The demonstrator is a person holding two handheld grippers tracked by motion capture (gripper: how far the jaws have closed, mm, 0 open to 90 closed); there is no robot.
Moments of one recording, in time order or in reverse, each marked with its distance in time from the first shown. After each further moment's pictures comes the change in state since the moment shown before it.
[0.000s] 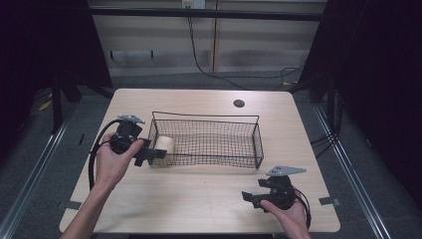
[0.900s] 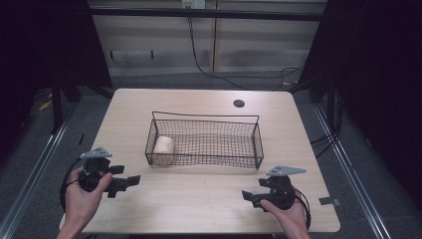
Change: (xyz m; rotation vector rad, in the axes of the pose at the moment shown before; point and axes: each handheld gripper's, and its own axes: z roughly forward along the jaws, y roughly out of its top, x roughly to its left) left arm 0.018 -0.103 -0.027 -0.083 0.075 -0.090; right arm 0.000 -0.001 0.002 -0.010 -0.025 0.008
